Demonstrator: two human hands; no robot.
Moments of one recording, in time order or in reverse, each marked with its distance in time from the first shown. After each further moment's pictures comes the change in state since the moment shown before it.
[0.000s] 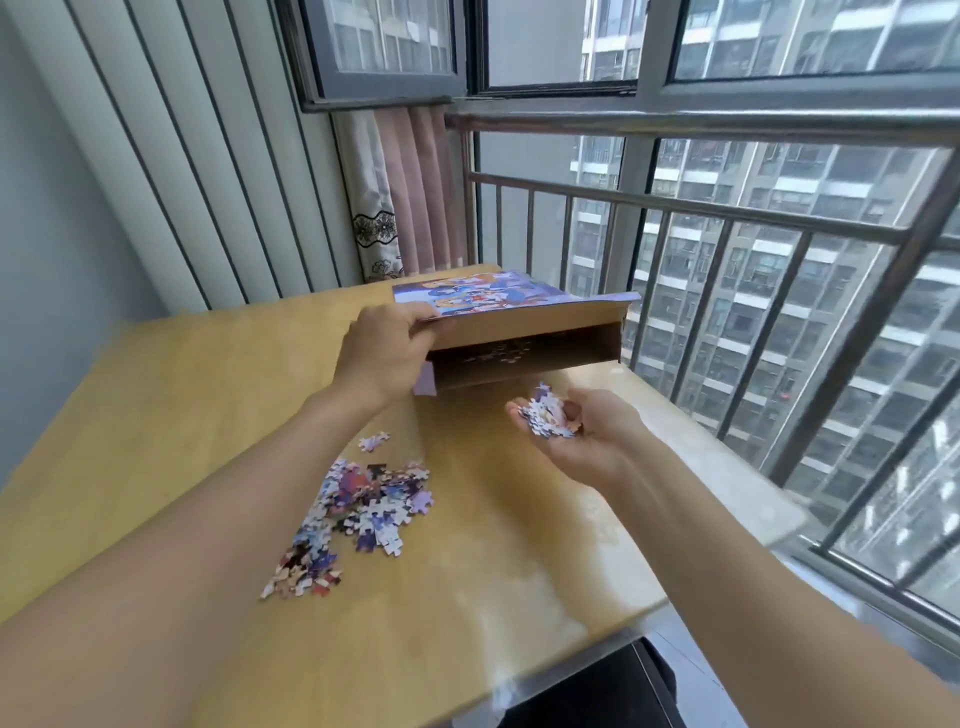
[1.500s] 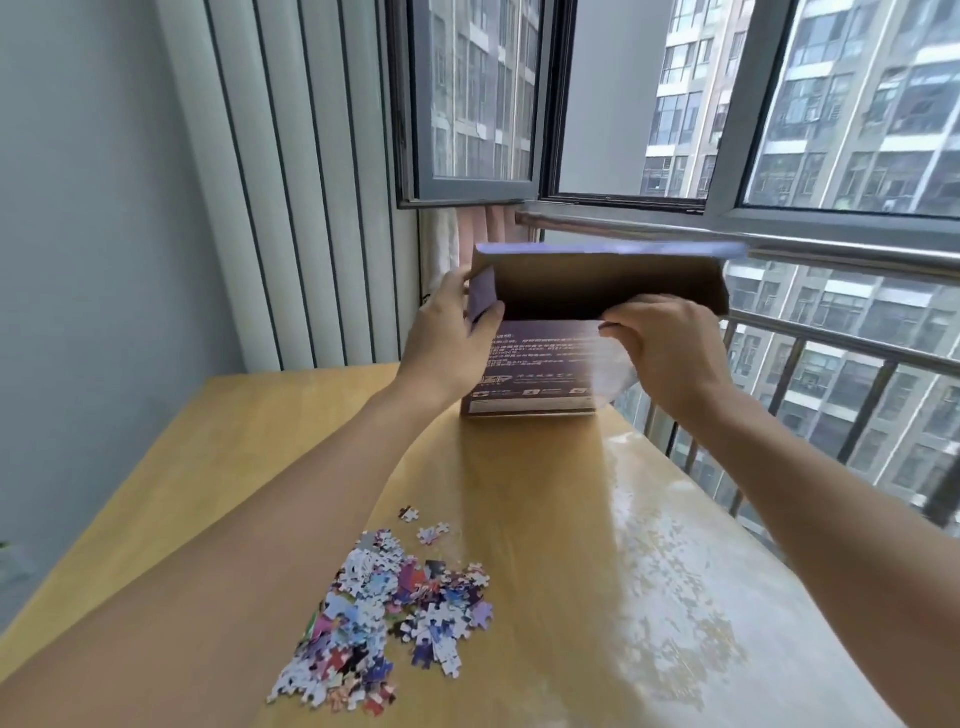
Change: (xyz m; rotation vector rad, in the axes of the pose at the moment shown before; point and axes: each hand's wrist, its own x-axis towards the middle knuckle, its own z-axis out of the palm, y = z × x) left_hand 0.073 0.026 -0.068 -0.263 0.213 -0.039; right_hand 0.020 -0.100 0.125 -1.816 -0.073 -2.011
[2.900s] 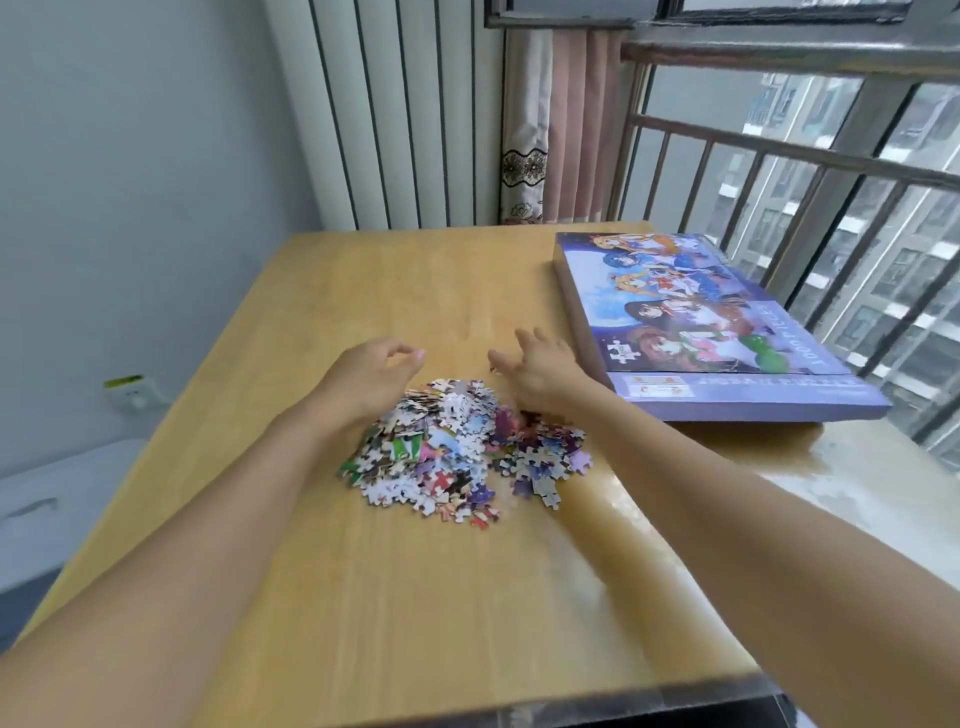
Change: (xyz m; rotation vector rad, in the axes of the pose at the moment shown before) left_hand -0.154 -0.153 -0.101 0.421 -0.419 -0.583; right_hand -0.094 -0.176 0.149 0.289 -1.114 0.374
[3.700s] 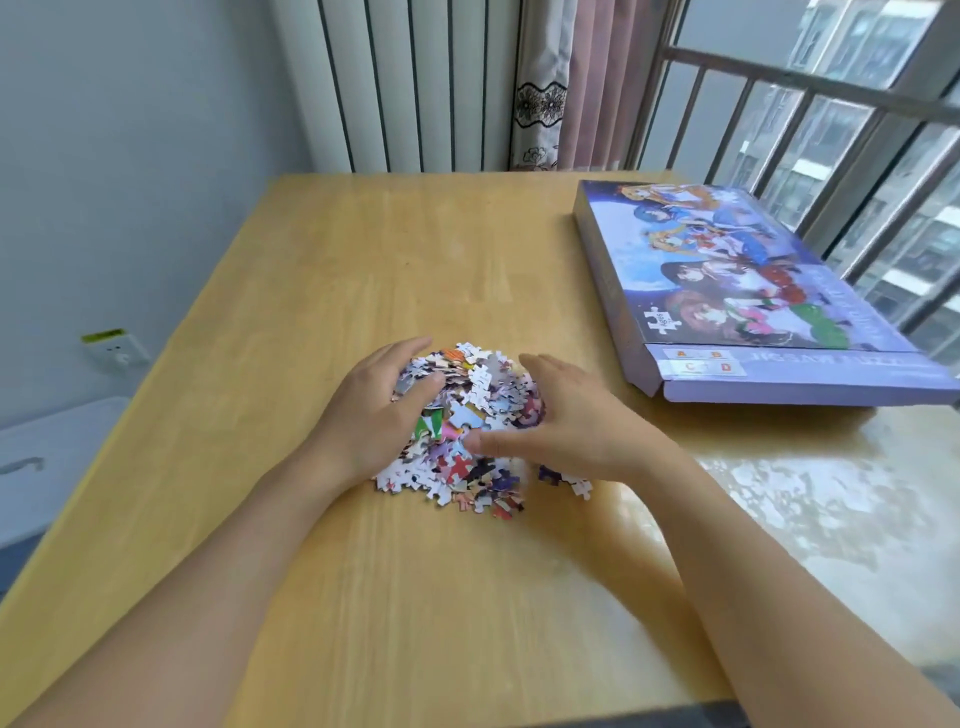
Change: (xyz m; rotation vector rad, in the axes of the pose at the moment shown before) left_hand -0.044 -0.025 0.029 -0.221 0.072 0.138; right_hand -0.074 -0.016 0.021 0.173 -0.050 -0.082
